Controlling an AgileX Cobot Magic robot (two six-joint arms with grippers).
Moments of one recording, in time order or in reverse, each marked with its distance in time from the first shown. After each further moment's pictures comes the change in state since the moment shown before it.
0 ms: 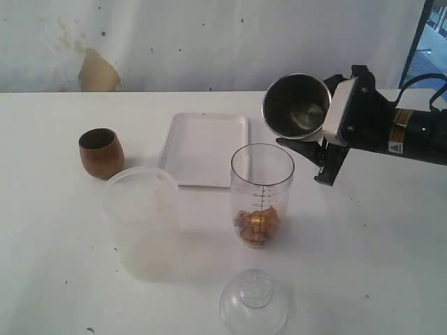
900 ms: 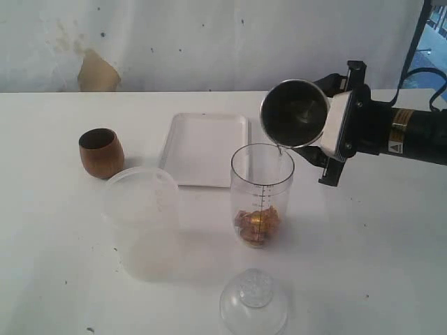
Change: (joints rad) left arm 0.000 0.000 0.000 0.000 0.000 0.000; right arm 0.000 0.000 0.000 0.003 -0.002 -0.213
